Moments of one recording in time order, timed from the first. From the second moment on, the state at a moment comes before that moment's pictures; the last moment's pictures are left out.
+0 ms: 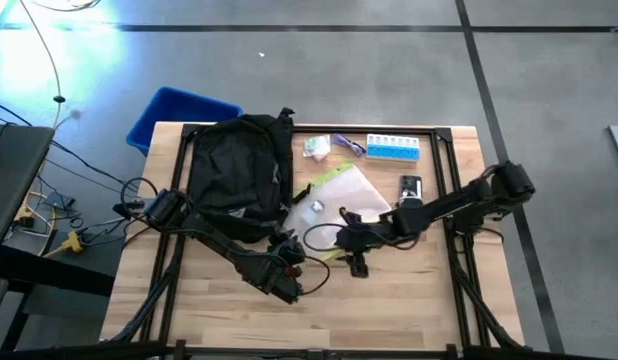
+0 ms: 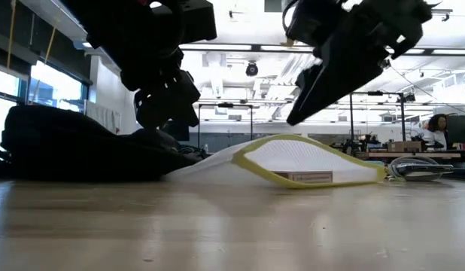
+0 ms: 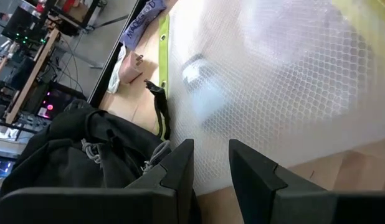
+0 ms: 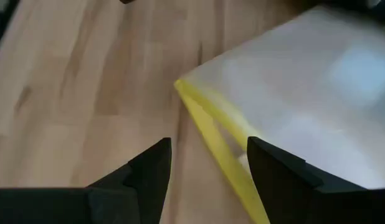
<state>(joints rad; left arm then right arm) -0.50 2.02 1.36 -0.87 -1.03 -0.71 0.27 1.59 0.89 -0.15 0.07 0.17</state>
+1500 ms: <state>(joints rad) -0.50 2.02 1.36 -0.86 -1.02 -0.71 0.49 1.87 0.97 -0.04 0.23 0.11</state>
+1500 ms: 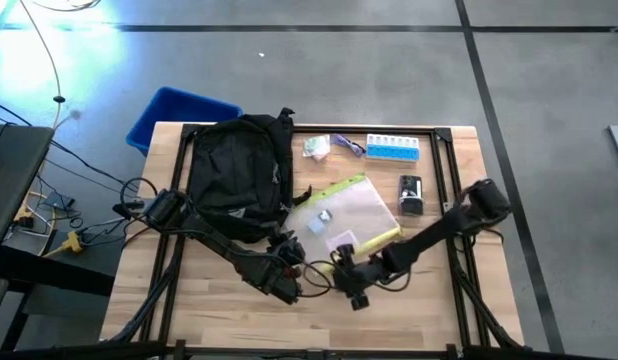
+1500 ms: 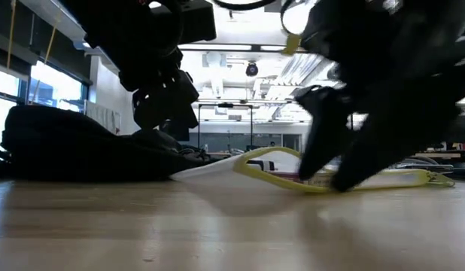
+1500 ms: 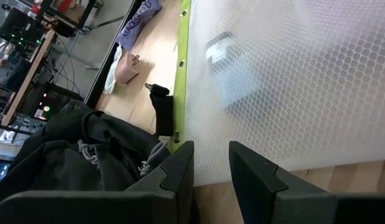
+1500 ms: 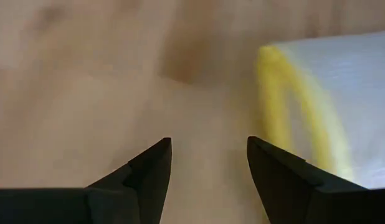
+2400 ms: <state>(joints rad) -0.51 2.02 1.36 -0.86 -1.00 -0.71 0.25 1.86 1.15 -0.49 0.36 0.00</state>
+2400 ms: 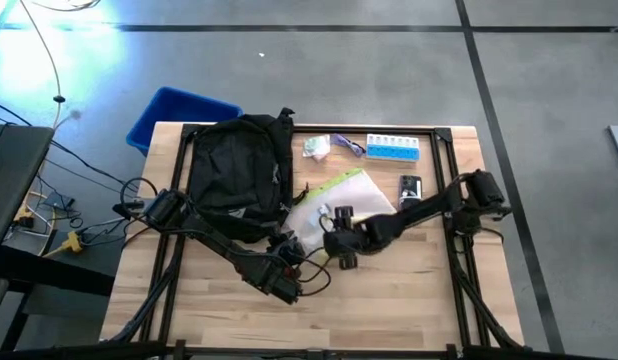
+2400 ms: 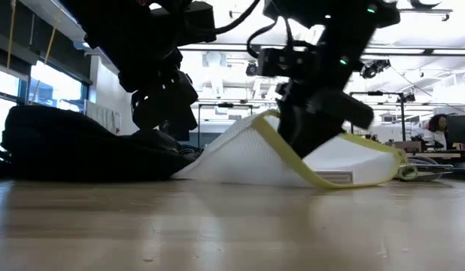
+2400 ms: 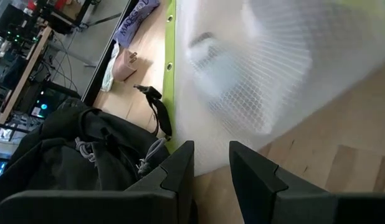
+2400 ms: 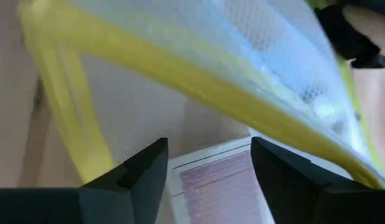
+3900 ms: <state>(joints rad) -0.51 2.02 1.36 -0.86 -0.98 -0.70 0.05 1.88 1.16 -0.75 -0.06 -0.27</state>
